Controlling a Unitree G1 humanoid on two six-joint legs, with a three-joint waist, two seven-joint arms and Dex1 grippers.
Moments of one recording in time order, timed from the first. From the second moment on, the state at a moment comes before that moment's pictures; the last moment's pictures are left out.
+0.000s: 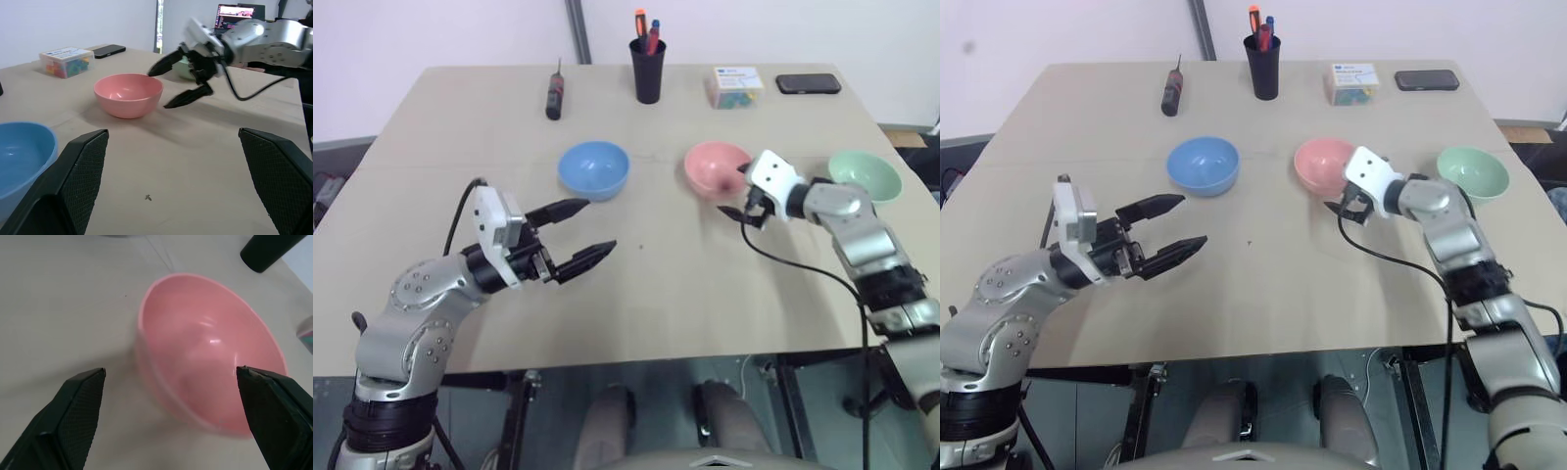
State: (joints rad) left arm -0.10 0.69 0.26 -0.46 -0.71 0.43 -0.88; right arm -0.85 -0.56 0.27 0.47 -0.03 0.09 0.80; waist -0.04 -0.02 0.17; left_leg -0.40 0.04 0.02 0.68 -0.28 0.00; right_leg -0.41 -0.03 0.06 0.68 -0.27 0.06
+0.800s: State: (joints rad) left arm -0.04 0.69 0.29 -0.49 -0.71 0.43 -0.85; right arm -0.79 -0.69 0.24 0.24 -0.01 0.09 1.13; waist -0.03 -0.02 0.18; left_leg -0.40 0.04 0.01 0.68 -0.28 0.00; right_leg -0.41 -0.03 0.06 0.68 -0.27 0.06
